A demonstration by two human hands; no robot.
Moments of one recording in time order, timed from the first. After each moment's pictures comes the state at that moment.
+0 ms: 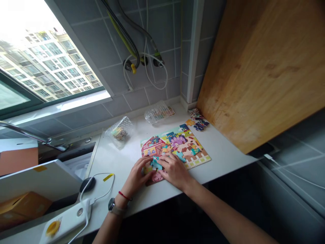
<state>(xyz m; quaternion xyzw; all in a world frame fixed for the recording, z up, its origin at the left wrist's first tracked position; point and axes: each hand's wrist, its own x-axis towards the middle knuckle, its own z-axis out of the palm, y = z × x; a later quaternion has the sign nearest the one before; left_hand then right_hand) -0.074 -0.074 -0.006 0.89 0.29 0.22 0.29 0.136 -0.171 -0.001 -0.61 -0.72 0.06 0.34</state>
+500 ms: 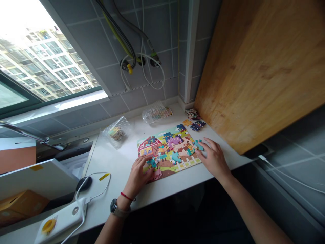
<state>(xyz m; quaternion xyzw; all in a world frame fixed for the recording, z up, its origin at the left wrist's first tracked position) -0.048 -0.090 -0.004 0.88 0.34 0.25 0.21 0.295 -0.227 -0.027 -0.72 -0.56 -0.12 0.39</state>
